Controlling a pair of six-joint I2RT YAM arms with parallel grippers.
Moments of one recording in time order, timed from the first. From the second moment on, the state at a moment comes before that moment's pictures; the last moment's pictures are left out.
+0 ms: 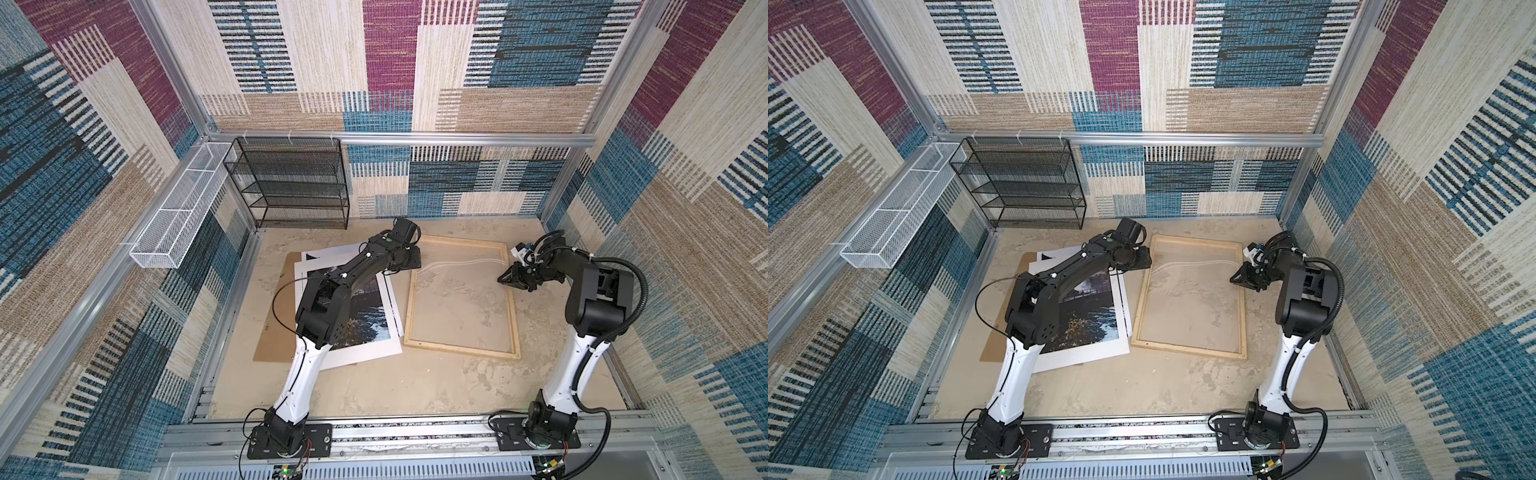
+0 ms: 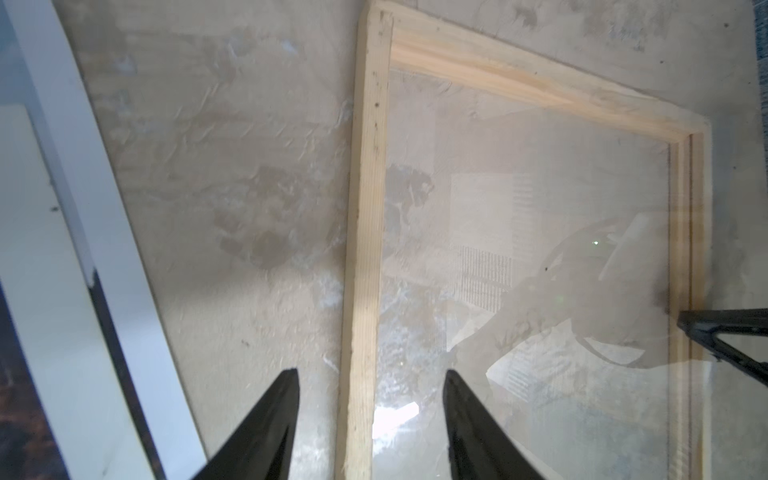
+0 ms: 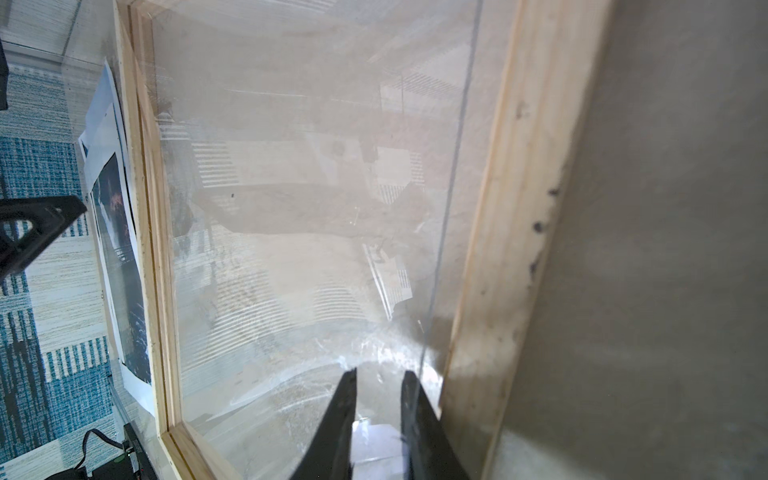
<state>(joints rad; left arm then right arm) -0.57 2.35 2.08 -0.67 0.06 -0.53 -0.30 2.10 1.47 -0.75 -0.70 -0.14</state>
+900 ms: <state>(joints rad) -0.61 2.64 2.43 -0.71 -0.05 -0.29 -0.30 2.10 1.46 -0.75 -0.69 -0.15</state>
